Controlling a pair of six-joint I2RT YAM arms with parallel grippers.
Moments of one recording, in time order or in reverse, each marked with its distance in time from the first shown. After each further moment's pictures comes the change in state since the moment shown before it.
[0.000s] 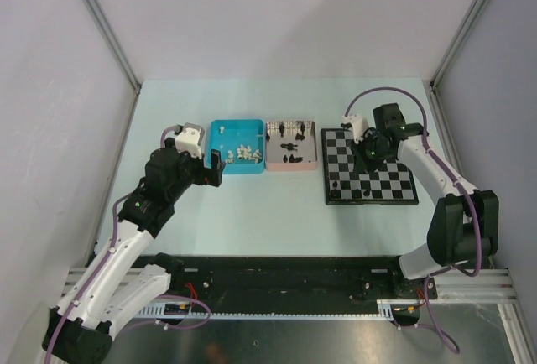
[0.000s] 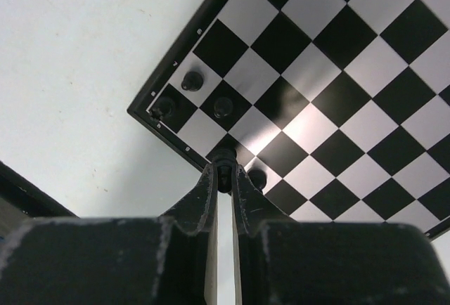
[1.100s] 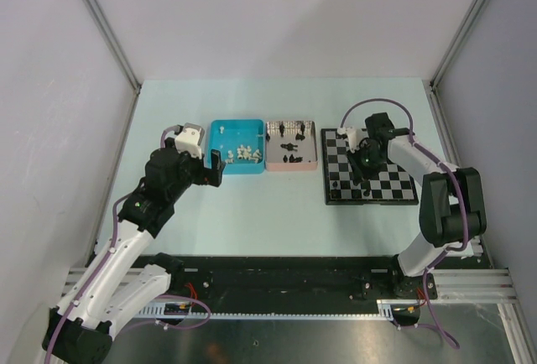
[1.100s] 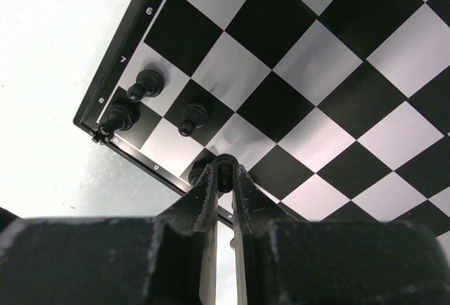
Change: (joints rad) left arm 0.000 0.000 0.000 0.000 0.001 0.000; right arm -0.005 0.144 -0.083 0.090 0.060 0.016
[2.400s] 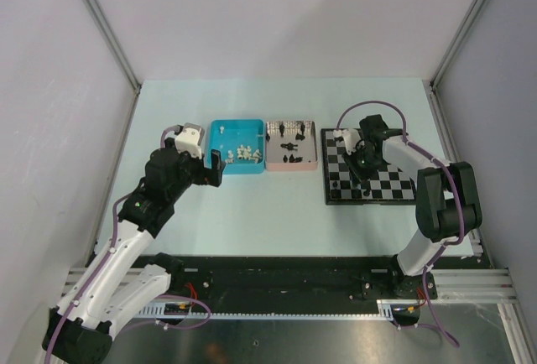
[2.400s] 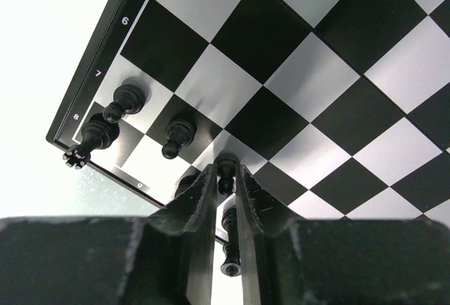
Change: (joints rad) left arm 0.000 0.000 0.000 0.000 0.000 0.000; right arm 0.026 0.048 -0.008 0.044 0.061 0.001
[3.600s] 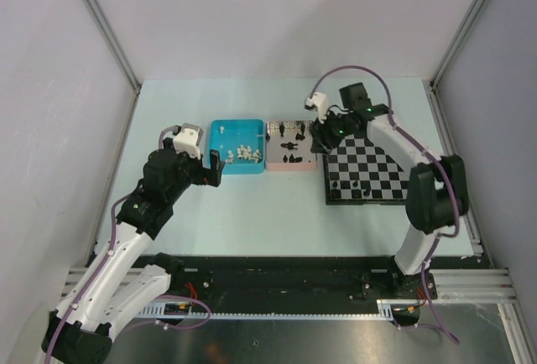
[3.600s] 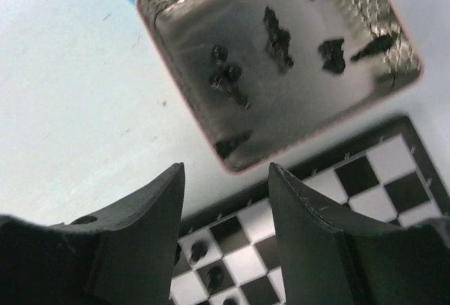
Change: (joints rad) left arm 0.000 -0.018 0.000 0.000 -0.005 0.000; right arm 0.109 0.037 0.296 0.086 -0.360 -0.115
